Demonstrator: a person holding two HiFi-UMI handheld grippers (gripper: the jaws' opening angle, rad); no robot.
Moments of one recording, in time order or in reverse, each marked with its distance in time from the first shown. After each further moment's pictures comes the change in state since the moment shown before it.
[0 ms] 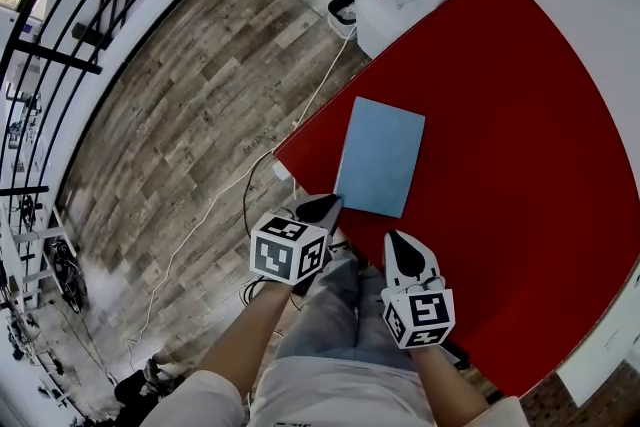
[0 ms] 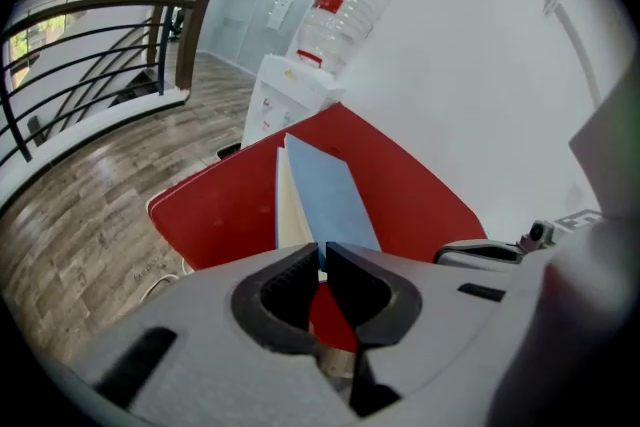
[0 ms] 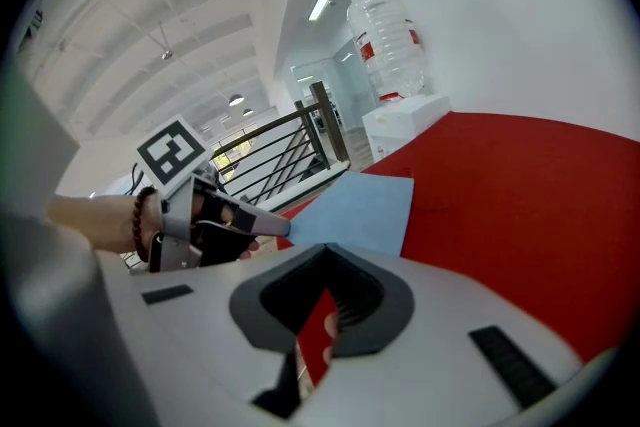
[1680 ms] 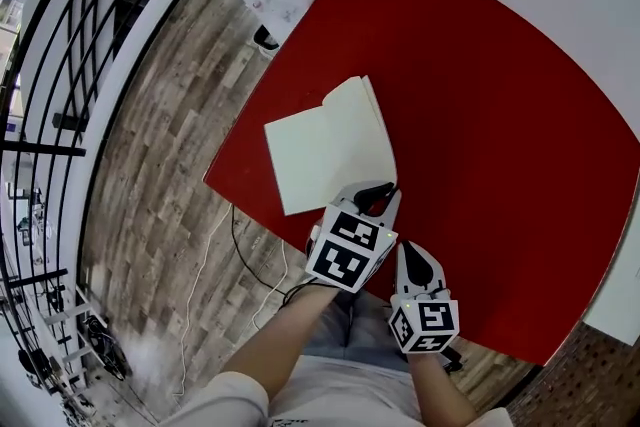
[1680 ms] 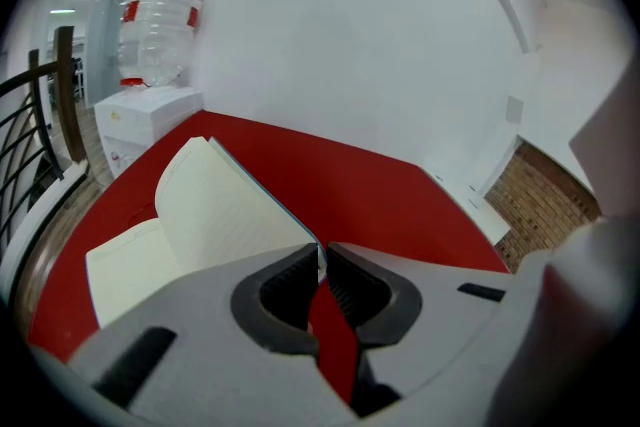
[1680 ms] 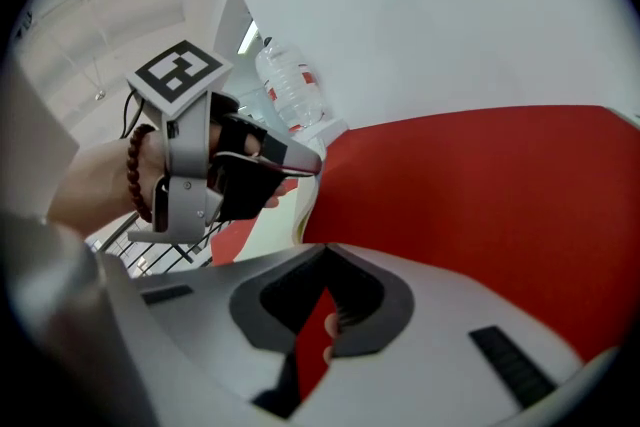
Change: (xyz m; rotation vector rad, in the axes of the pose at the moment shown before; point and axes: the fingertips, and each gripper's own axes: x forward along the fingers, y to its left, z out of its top) left arm 0.114 -0.278 0.032 0.477 0.064 -0.228; right arm -0.137 -0.146 -0.050 0.286 -0.136 -0.287
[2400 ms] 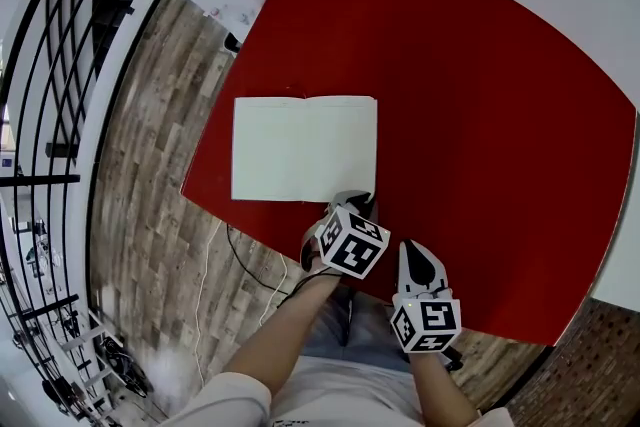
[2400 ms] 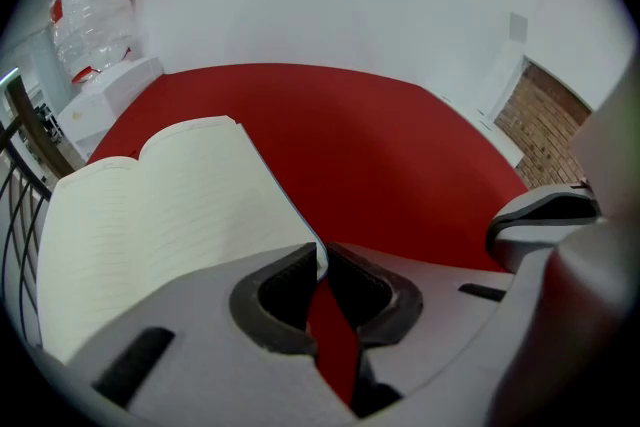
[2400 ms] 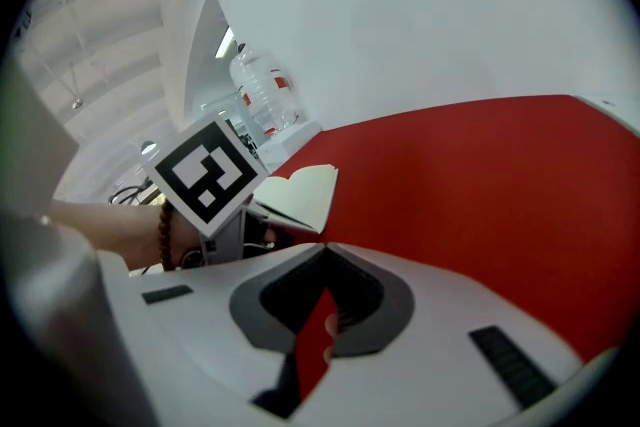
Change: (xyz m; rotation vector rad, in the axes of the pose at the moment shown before) left arm 0.074 -0.015 -0.101 0.173 0.317 0.063; right arm -0.033 -0.054 -0.013 0.076 -0.009 -0.095
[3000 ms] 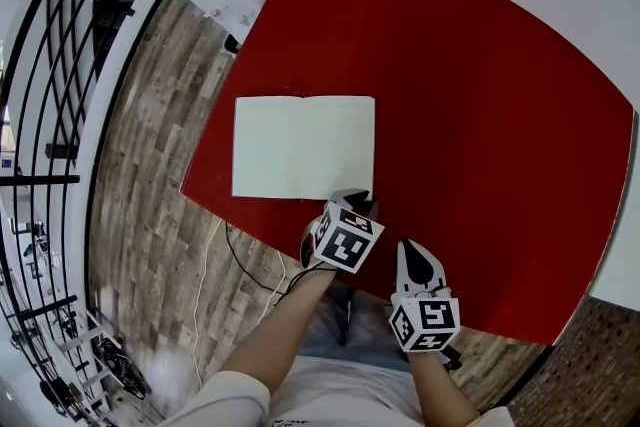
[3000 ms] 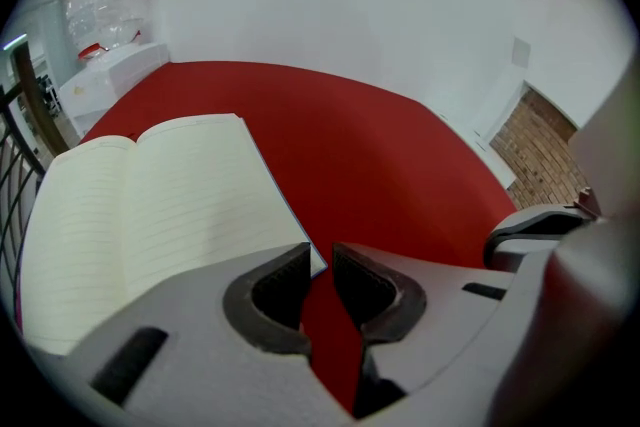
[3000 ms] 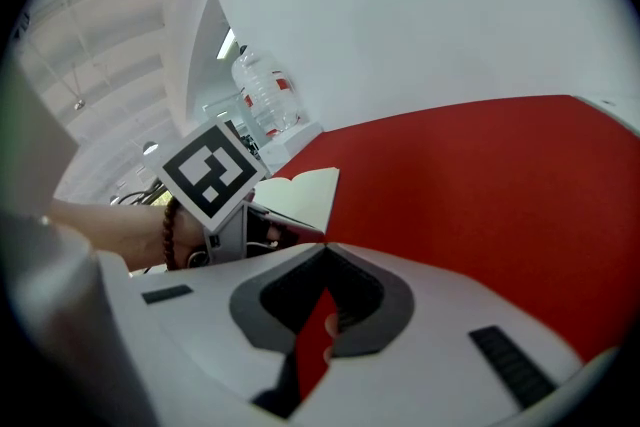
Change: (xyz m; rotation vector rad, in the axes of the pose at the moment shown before) left arm 0.000 -0.008 0.002 -0.088 -0.047 -0.067; right arm -0.006 0.000 -0.001 -0.002 -0.006 0.010
